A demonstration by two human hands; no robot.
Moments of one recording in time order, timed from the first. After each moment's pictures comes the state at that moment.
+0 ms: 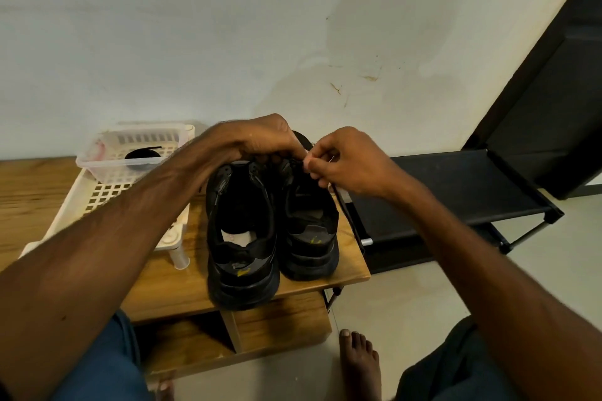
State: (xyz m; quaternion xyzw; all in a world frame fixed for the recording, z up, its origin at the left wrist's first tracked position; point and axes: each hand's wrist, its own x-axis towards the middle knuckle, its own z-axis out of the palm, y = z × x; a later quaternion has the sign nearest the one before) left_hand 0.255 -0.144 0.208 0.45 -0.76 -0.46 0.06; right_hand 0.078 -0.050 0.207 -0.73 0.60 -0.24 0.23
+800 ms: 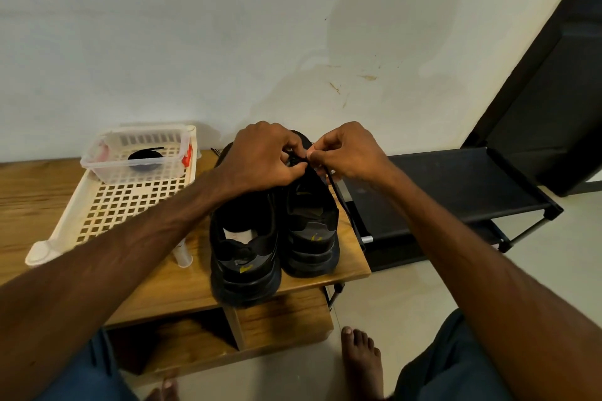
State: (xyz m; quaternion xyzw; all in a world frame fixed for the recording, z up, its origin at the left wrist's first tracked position) left_hand 0.259 -0.104 0.181 0.37 -0.88 -0.09 0.29; right_hand 0.074 -0.069 0.194 -0.64 0.64 -0.32 0.28
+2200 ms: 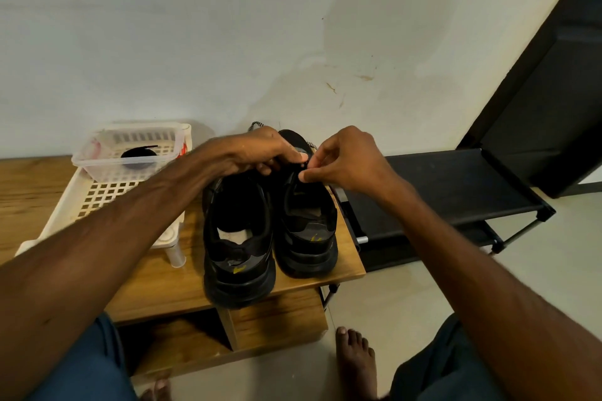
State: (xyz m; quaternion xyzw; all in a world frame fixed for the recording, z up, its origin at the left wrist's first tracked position) left_hand 0.254 -0.135 0.187 0.46 -0.71 -0.51 0.12; right_hand 0.077 -0.051 0.200 -0.67 0.68 -0.25 0.19
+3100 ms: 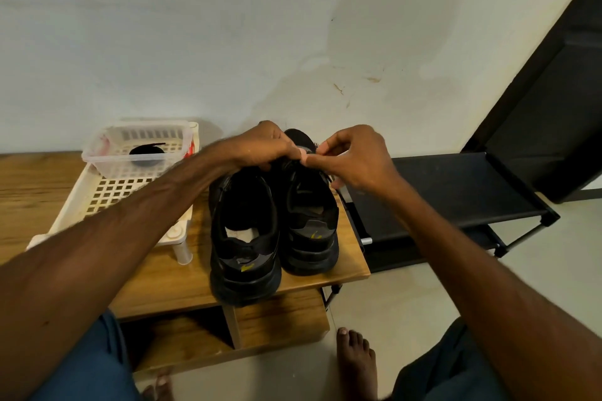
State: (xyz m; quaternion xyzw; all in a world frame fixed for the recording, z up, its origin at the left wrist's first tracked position) left_hand 0.262 -0.139 0.181 0.46 -0.75 -0.45 0.18; right_hand 0.081 -0.054 0.194 -0.62 0.66 -0.35 0.23
